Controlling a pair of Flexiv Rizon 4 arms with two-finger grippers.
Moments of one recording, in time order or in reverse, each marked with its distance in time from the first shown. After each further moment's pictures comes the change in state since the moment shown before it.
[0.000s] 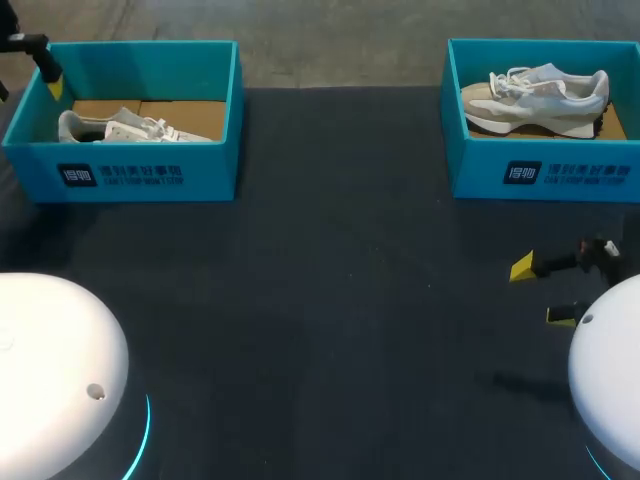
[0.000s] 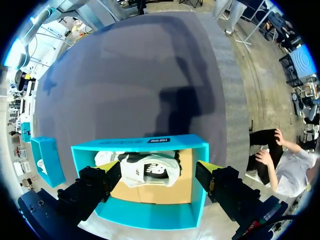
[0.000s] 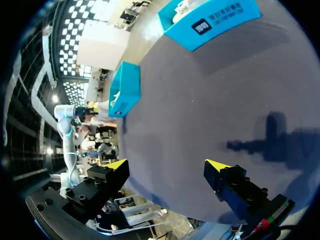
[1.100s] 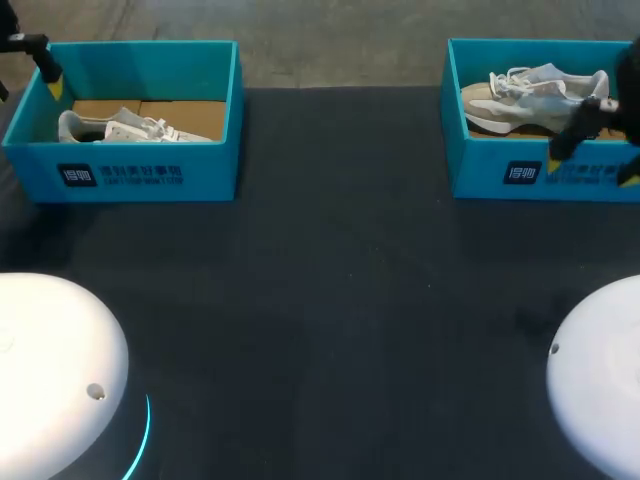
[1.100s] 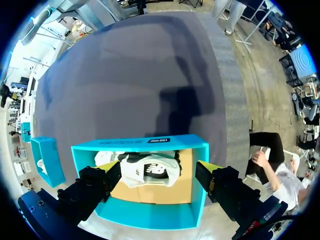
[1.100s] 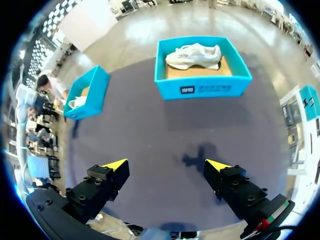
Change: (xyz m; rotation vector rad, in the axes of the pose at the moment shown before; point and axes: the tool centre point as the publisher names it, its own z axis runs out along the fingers) left arm 0.000 0.000 0.000 0.000 0.000 0.000; right arm 0.046 0.135 -0.077 -0.072 -0.593 -0.283
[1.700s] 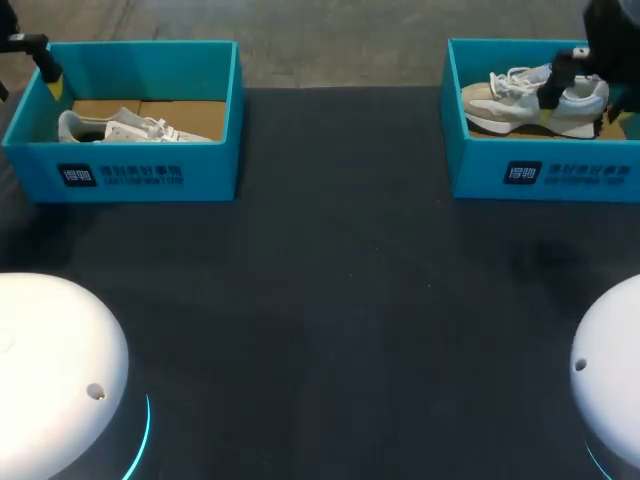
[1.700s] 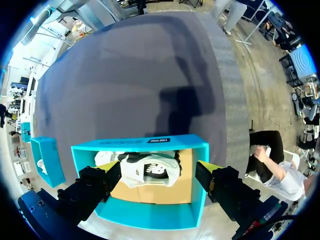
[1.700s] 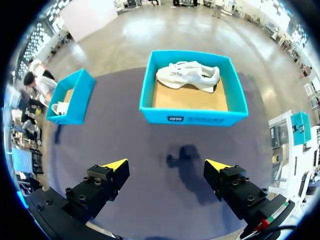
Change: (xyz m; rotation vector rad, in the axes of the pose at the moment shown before) left arm 0.000 0.000 0.000 0.000 0.000 0.000; right arm -0.021 0.105 0.033 -0.007 -0.138 -0.093
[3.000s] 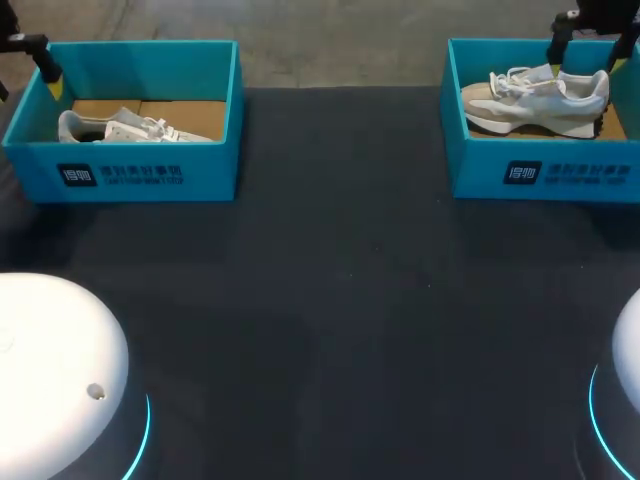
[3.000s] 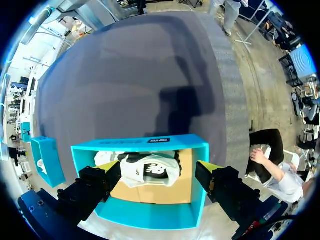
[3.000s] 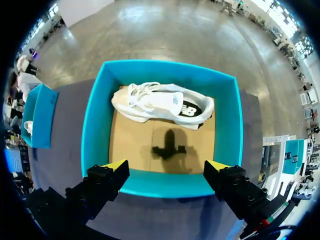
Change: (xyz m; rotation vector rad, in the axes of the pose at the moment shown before) left arm 0.000 0.000 0.000 0.000 0.000 0.000; right arm -0.100 0.183 0.134 0.110 -0.106 -0.057
